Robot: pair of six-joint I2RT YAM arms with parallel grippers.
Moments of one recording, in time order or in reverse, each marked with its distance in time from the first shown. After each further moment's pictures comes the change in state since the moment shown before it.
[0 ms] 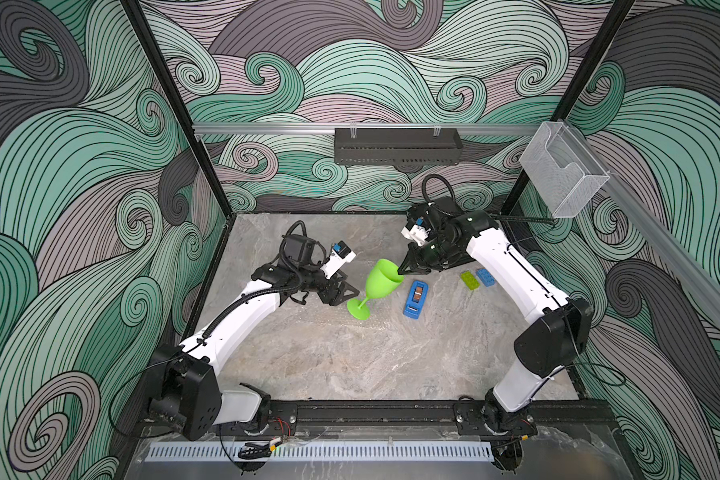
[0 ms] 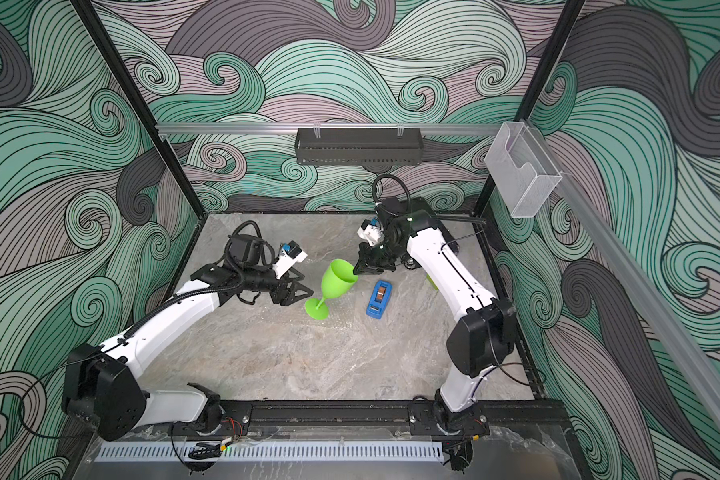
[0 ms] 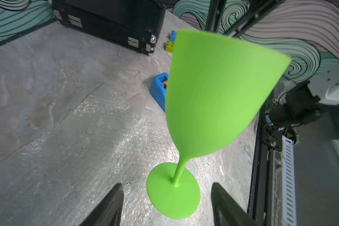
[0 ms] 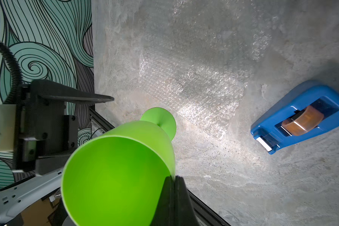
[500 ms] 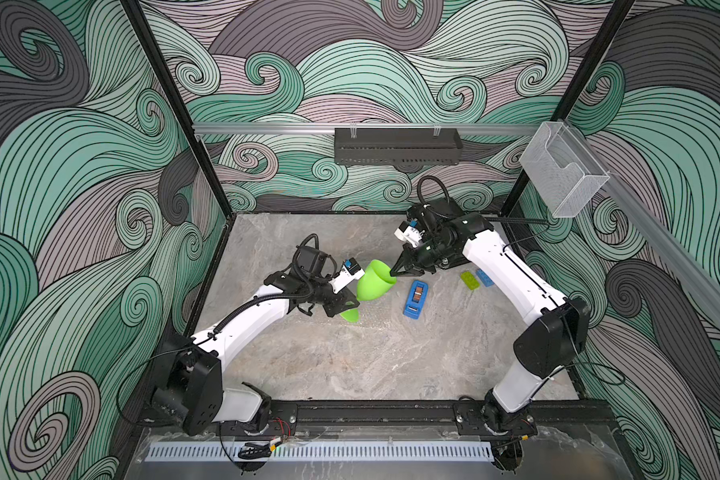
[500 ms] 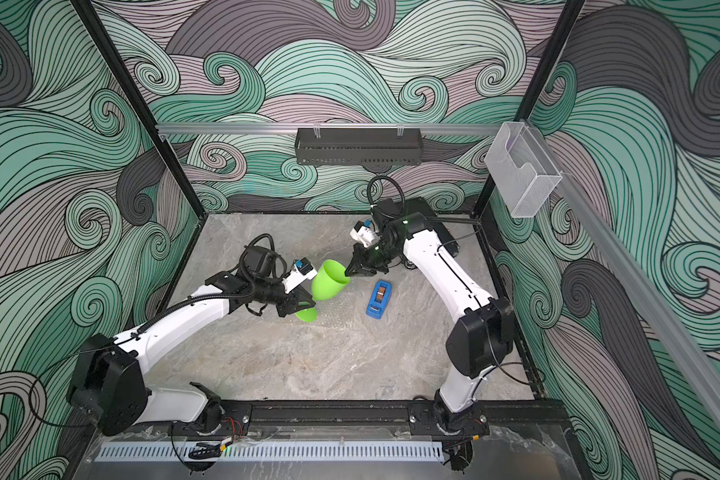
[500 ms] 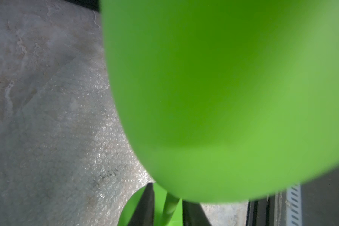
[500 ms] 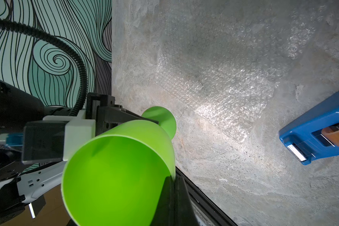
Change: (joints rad) left arm -0.069 0.027 -0.061 0.011 -0.047 0.039; right arm 0.022 0.000 -0.017 0.049 -0.078 0.028
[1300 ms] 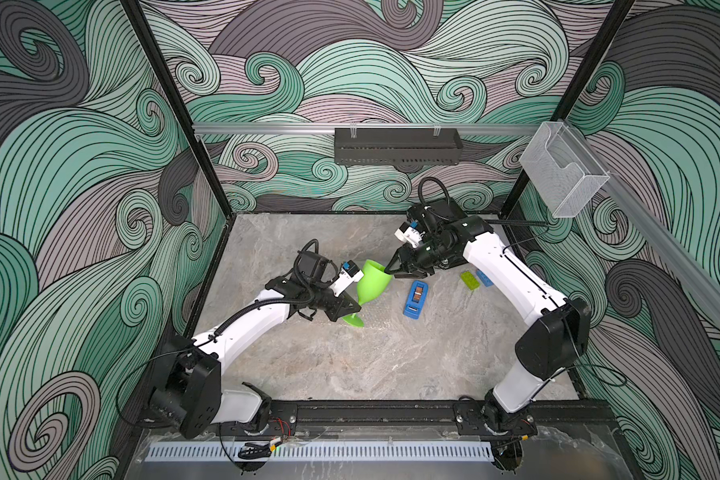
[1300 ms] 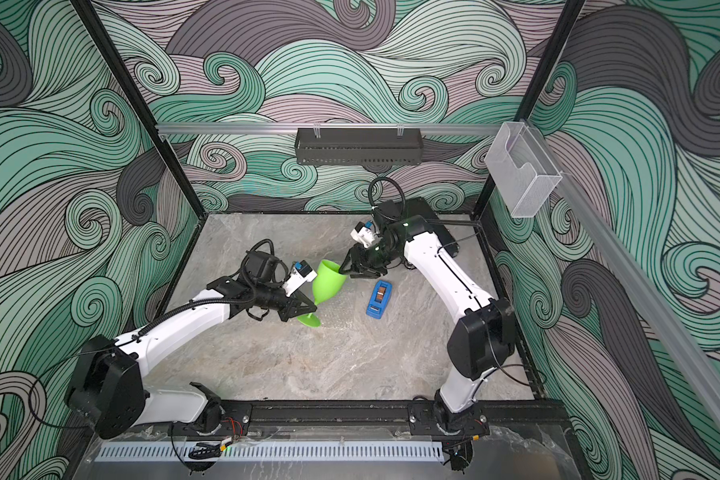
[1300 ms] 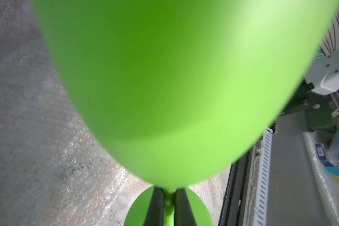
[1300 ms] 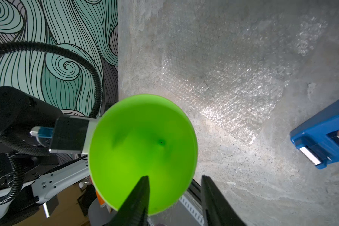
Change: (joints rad) left arm -0.002 -0.032 -0.068 0.037 0.050 -0.241; right arm -0.010 -0.037 -0.054 0.068 -0.032 0.056
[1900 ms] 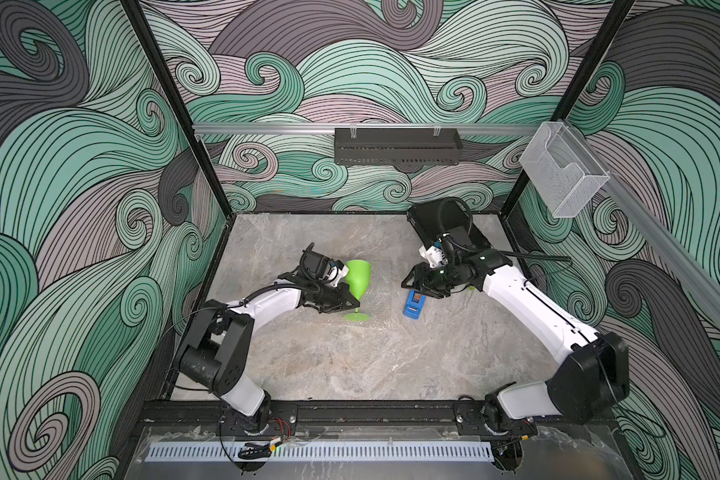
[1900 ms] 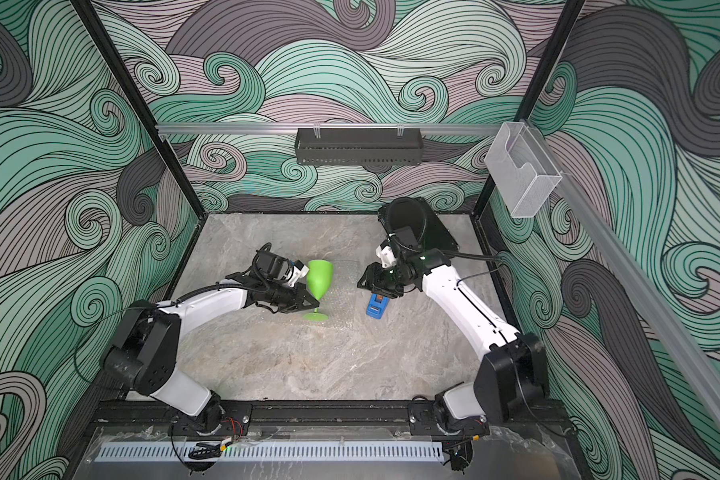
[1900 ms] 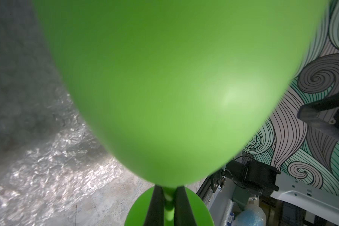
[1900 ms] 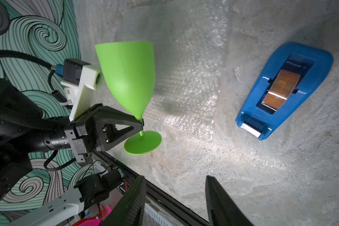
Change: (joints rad) left arm 0.058 0.280 0.016 0.136 0.047 -0.658; right arm -0.024 -0.216 -0.419 0.278 0.231 0.211
